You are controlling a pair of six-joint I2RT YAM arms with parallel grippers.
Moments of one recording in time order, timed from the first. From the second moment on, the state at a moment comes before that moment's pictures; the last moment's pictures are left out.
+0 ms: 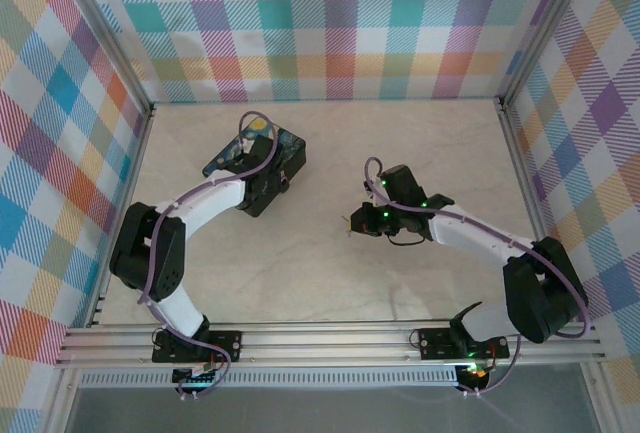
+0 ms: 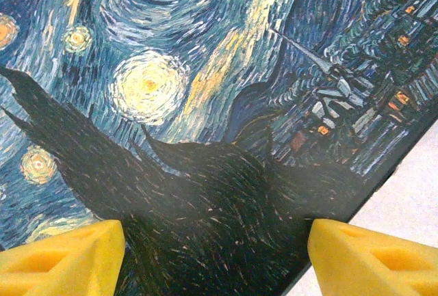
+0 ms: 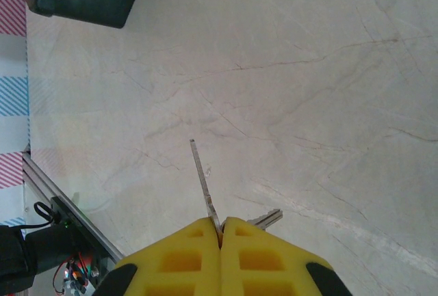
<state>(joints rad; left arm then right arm) -0.44 1.68 1.16 -0.51 -0.39 -0.47 0.57 1.40 0.84 -0.36 -0.48 0.62</state>
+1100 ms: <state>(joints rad) -0.76 2.02 1.38 -0.80 -0.78 -1.24 0.41 1.41 0.83 -0.31 -0.53 0.56</state>
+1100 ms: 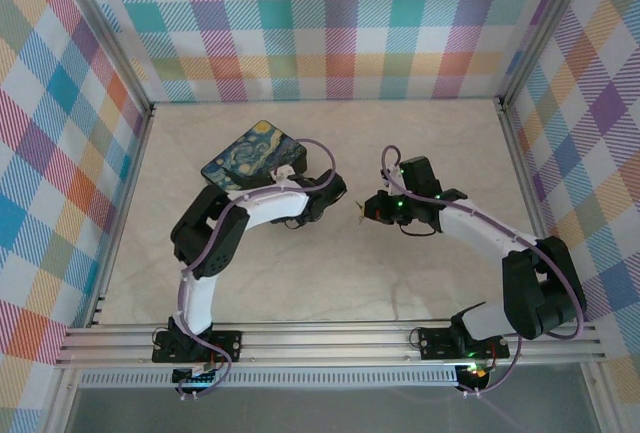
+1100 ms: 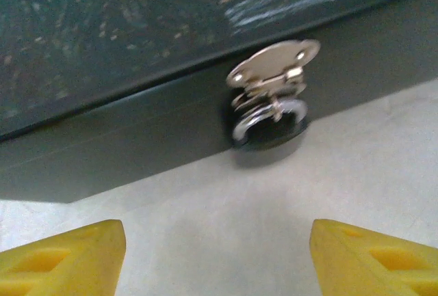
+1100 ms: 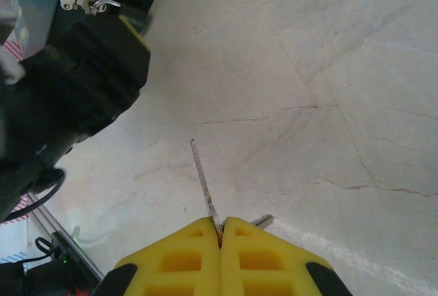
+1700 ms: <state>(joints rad) -0.76 2.16 1.46 -0.77 -0.92 -1.44 0.35 1.48 0.82 -0.26 -0.62 0.52</state>
